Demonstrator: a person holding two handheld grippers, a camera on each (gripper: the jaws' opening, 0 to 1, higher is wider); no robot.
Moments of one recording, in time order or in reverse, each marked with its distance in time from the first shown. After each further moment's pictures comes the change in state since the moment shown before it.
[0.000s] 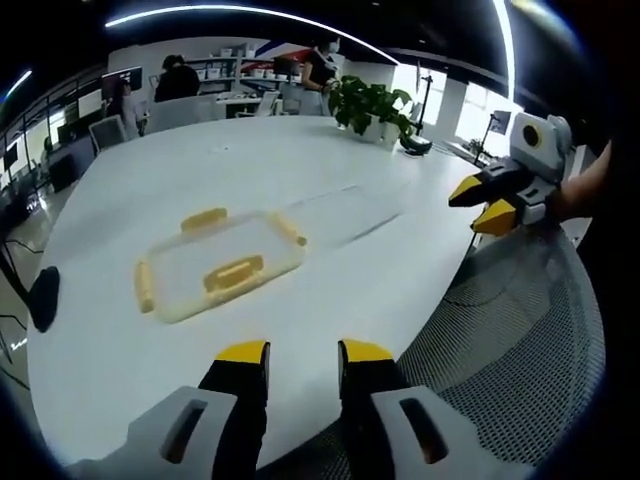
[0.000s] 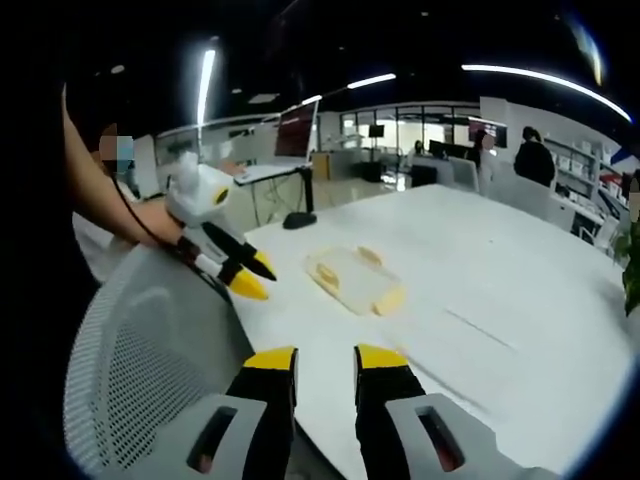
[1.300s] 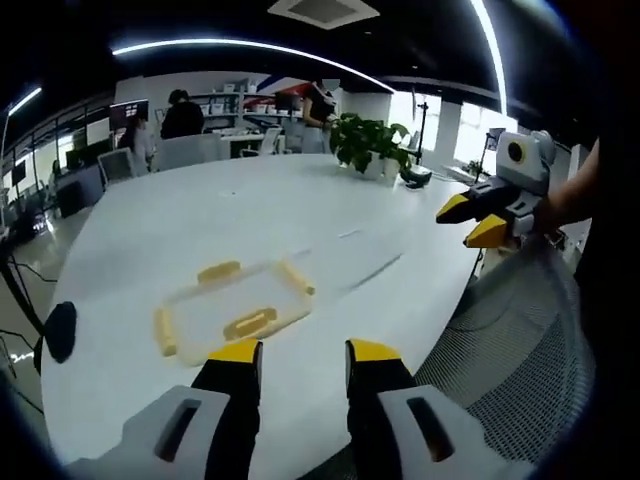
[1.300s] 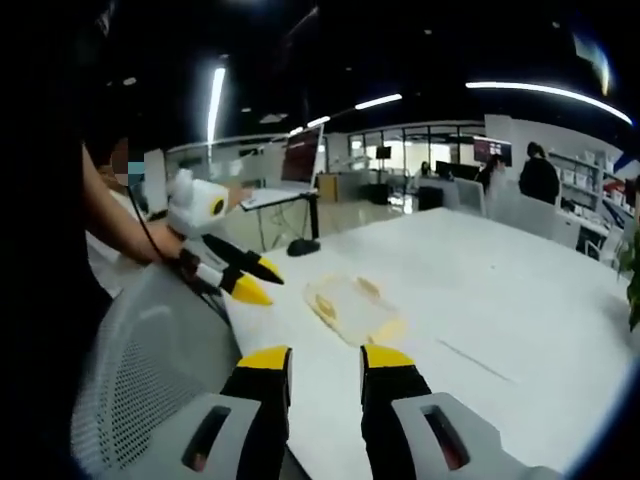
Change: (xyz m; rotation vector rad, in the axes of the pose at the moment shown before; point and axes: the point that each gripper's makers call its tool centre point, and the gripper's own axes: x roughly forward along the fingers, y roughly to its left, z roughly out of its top) left arm -0.020 0.009 0.041 0.033 -0.164 0.034; right arm 0.002 -0.010 0.038 -0.017 -0.113 0.035
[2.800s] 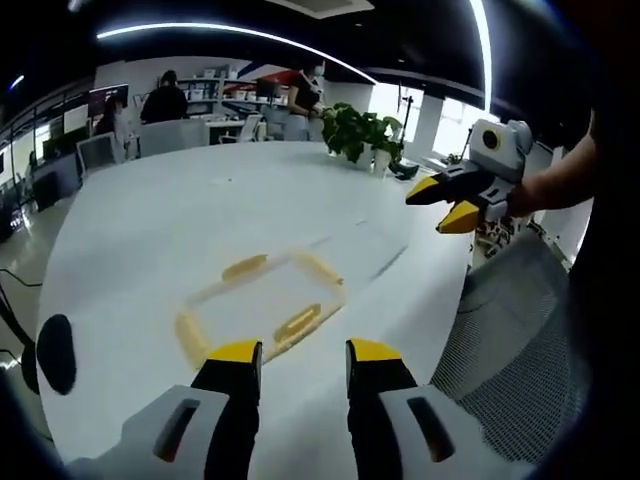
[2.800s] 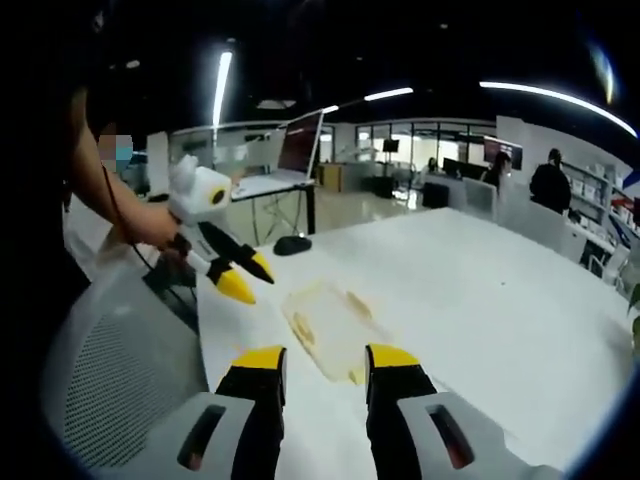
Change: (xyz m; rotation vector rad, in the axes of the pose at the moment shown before) left arm 0.012 0.061 -0.005 0.005 0.066 -0.136; right arm 0.067 -0.027 0.015 -0.061 0.066 0.005
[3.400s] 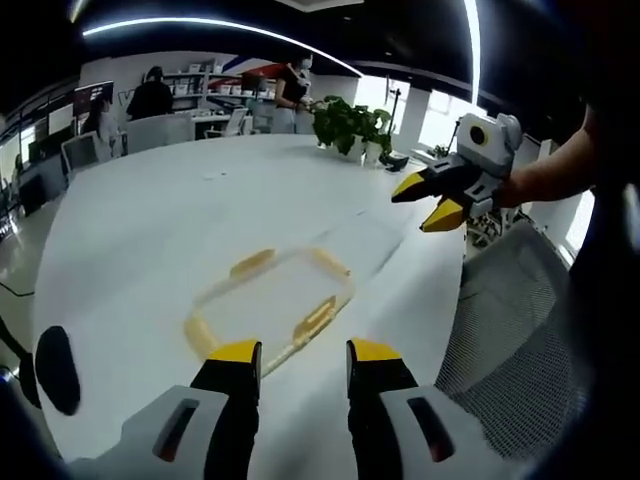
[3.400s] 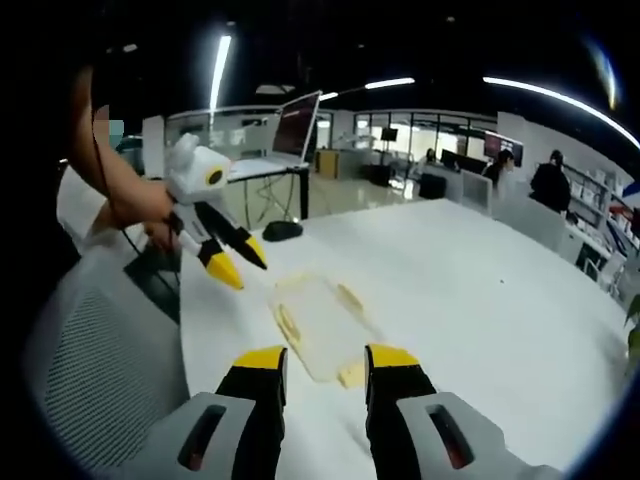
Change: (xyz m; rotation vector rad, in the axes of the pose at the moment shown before) left arm 0.003 0.020 -0.006 0.032 0.036 -0.066; right arm 0.025 -0.011 -0.010 -0.047 0.078 -0.023
